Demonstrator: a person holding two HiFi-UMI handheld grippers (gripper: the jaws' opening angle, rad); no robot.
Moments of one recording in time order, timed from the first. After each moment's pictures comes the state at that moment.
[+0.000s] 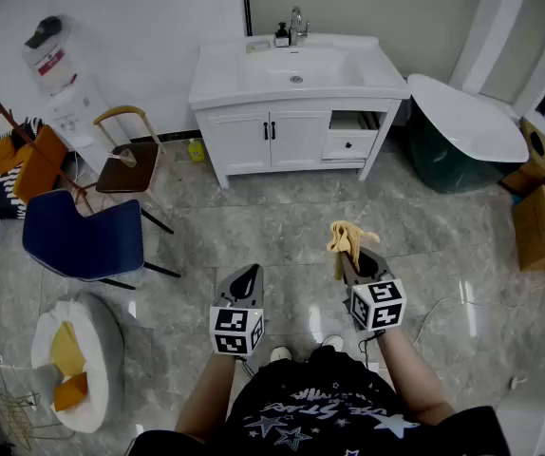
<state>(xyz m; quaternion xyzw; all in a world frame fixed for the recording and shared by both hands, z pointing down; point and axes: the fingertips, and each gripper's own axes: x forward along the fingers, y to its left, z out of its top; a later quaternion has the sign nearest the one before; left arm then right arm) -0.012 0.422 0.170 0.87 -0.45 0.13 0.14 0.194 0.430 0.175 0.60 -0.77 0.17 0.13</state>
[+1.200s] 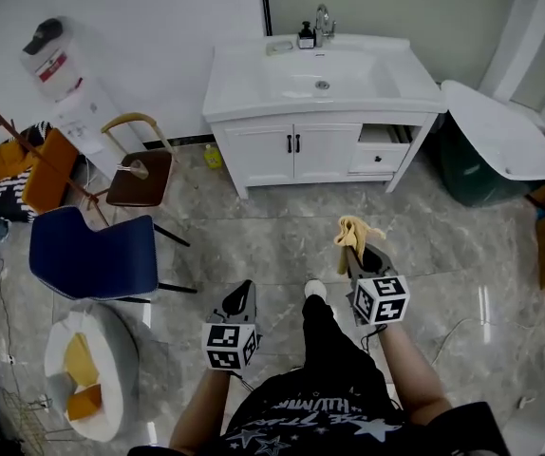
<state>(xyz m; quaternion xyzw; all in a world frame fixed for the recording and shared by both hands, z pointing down) -0.073 0.301 0.203 0.84 -0.49 0.17 0.17 0.172 0.258 0.222 0.60 -0.77 0.20 0.10</state>
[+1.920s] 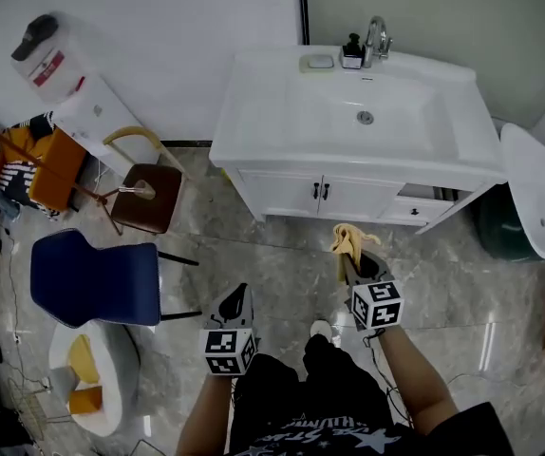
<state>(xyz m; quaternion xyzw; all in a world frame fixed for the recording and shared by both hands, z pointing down) -0.071 0.027 0.232 0.77 -0.58 0.19 0.20 0.167 -0.043 0.286 0.51 -0.81 0.23 0.15</state>
